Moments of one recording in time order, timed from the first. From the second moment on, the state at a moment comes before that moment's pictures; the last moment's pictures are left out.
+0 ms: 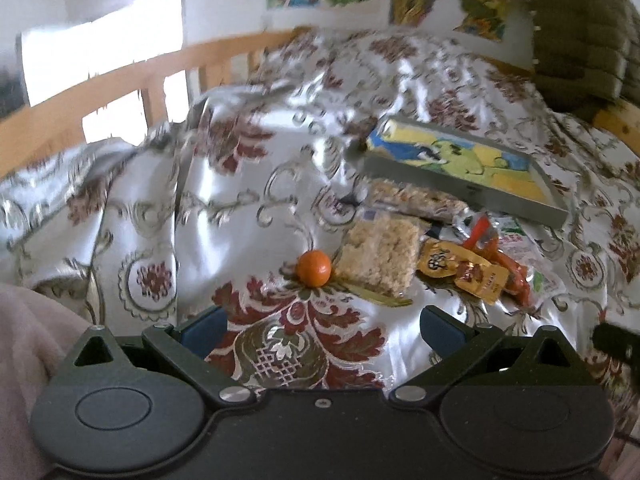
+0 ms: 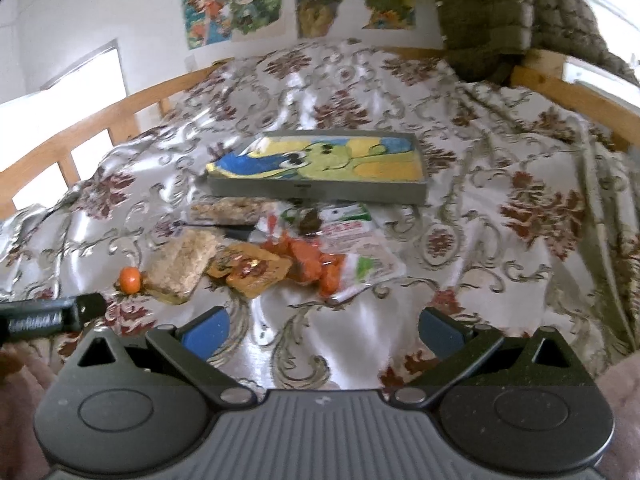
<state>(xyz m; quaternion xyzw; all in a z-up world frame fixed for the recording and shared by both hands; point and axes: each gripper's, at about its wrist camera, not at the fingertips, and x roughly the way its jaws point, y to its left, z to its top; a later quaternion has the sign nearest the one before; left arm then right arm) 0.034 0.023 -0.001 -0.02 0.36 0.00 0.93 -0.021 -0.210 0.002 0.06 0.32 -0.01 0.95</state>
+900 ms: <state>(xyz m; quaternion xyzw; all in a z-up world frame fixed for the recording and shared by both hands) 0.177 0.079 -0.041 -0.12 0.53 -0.04 0.84 0.134 -0.133 -0.048 0.02 0.40 0.32 0.86</state>
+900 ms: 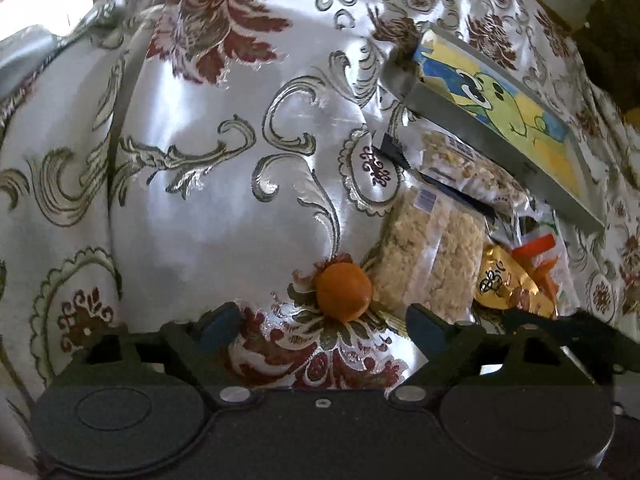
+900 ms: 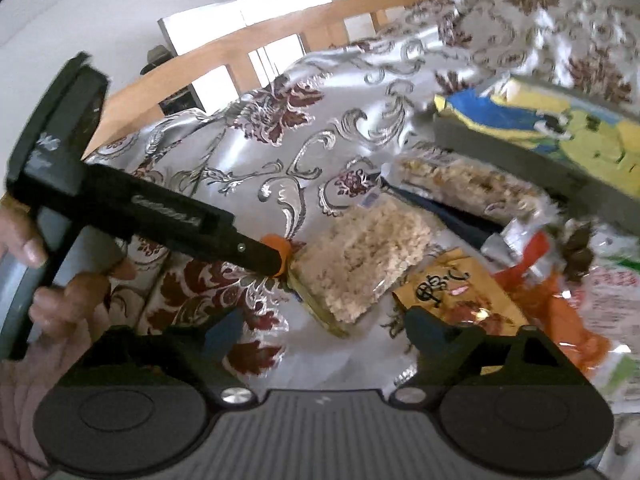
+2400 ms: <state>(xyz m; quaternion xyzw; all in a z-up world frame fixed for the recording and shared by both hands) 0.171 0.066 -0.040 -0.09 0.49 -0.07 0.86 0.186 -0.135 -0.063 0.15 0.40 0.31 0.85</state>
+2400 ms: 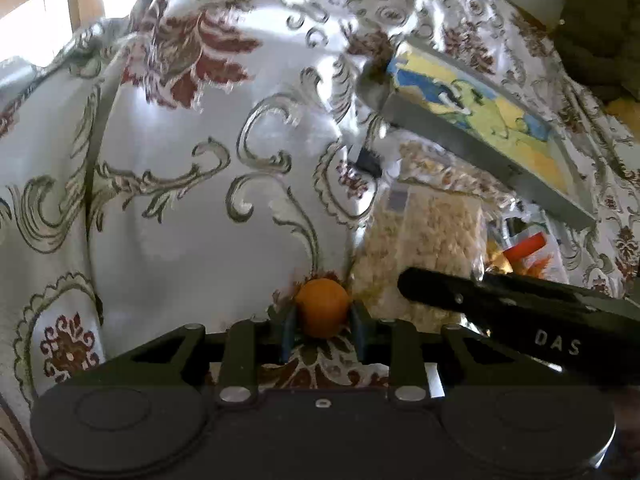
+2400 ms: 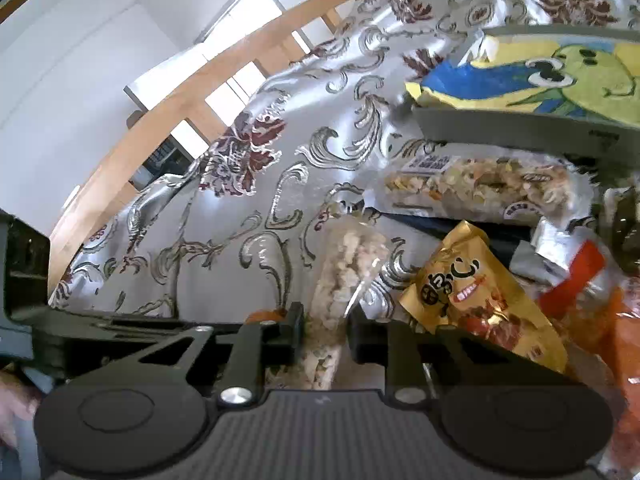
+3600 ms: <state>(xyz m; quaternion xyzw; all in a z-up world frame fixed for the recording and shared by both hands) 0.274 -0.069 0.007 -0.07 0.28 -0.18 0.94 0.202 -0.288 0.006 0.18 0.23 0.13 0.95</state>
